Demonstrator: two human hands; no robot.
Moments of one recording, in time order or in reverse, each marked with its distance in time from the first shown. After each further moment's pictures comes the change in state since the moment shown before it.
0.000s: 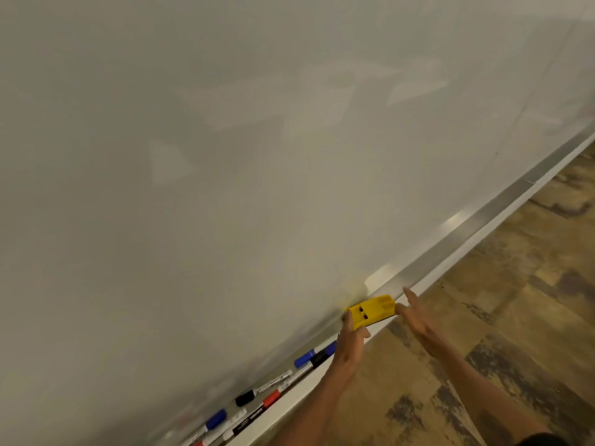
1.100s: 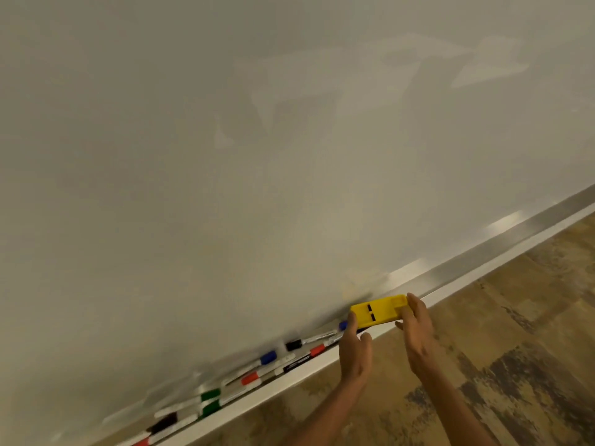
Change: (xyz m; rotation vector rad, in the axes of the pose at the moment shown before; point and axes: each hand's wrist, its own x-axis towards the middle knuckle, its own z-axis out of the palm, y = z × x) left_hand -0.073 -0.059 -0.052 0.103 0.327 0.005; right_hand -0.083 -0.008 0.116 0.285 0.142 -0.021
